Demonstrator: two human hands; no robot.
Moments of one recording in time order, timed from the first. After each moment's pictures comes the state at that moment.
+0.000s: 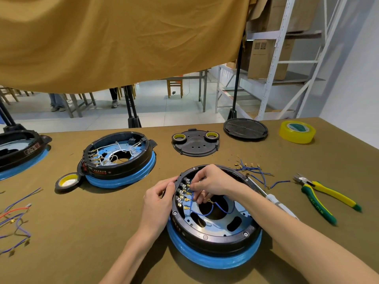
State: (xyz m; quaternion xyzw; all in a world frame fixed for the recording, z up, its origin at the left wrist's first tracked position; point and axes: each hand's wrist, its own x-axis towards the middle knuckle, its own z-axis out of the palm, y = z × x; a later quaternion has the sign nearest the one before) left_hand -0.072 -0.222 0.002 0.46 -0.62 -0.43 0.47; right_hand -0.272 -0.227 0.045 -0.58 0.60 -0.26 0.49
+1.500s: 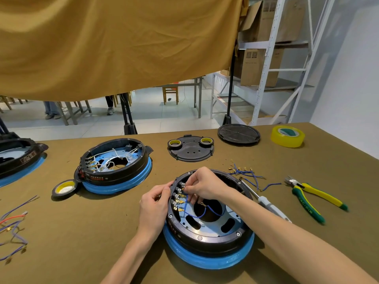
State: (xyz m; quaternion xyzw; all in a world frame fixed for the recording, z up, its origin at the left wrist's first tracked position) left_hand -0.074 -0.222 -0.004 0.46 -0.59 -0.44 0.49; right_hand -0.263 -0.226 0.046 -0.62 0.61 -0.28 0.41
